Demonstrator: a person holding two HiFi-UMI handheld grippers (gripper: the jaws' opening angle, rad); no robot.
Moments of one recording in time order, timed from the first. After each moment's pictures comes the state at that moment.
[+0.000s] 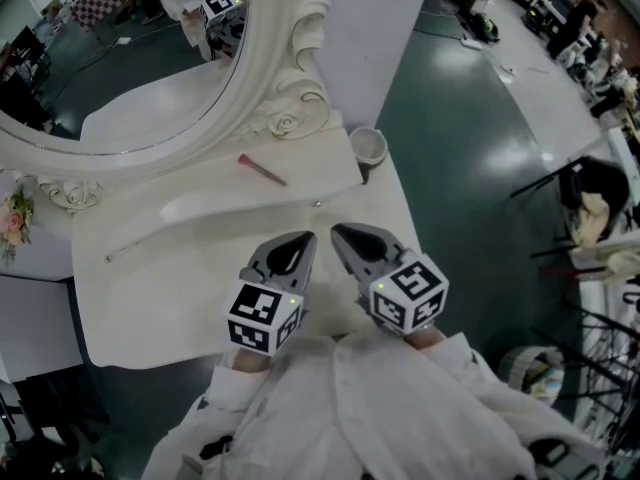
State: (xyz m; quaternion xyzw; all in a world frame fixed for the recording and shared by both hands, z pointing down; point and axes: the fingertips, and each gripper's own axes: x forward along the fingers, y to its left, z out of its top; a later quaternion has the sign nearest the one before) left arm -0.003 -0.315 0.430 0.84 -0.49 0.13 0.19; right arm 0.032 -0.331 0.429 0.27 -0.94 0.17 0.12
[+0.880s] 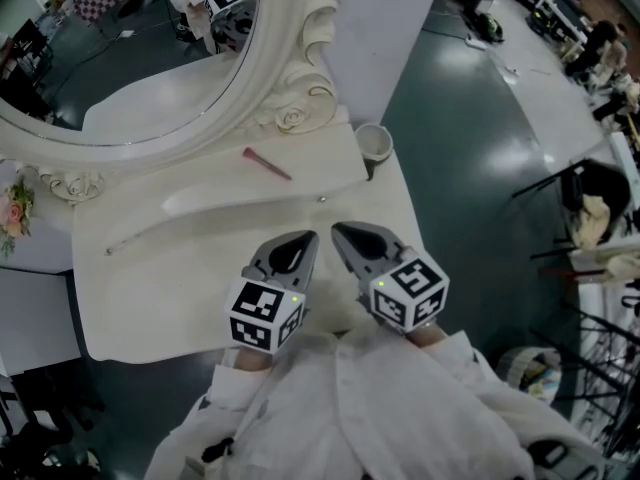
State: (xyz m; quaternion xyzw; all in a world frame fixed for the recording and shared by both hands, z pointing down) left arm -0.004 -0.309 0.438 0.83 -0.50 0.13 0.20; right arm 0.026 -0.326 0.432 0.26 -0.94 0.18 0.14
